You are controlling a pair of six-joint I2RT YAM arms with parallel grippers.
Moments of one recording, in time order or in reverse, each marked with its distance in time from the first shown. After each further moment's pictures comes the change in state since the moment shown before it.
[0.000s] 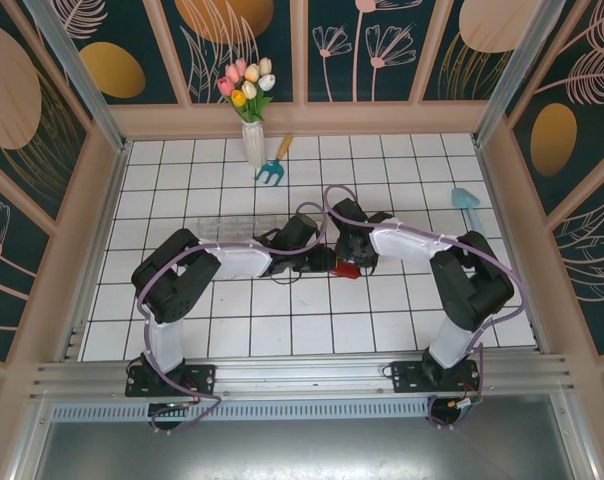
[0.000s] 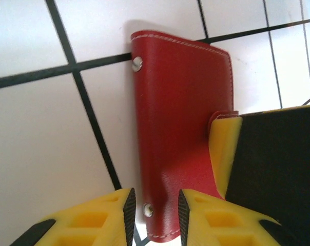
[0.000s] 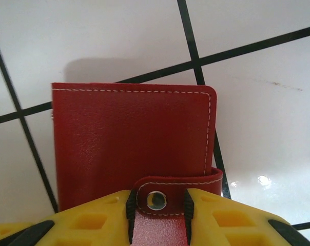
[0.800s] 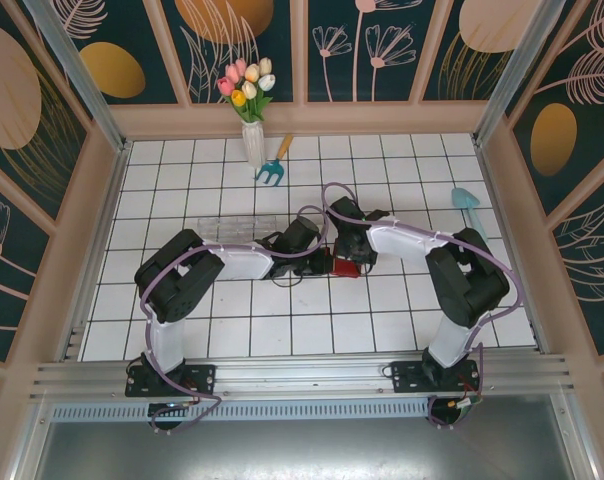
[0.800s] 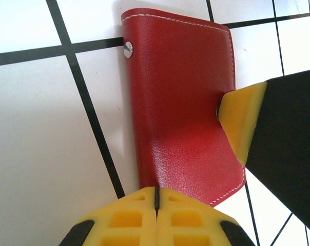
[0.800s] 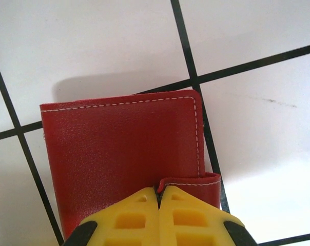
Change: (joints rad) left arm -0.014 0.018 -0.008 0.025 -0.006 -0.018; right arm 0.003 0.023 0.026 -0.004 0.033 -0.002
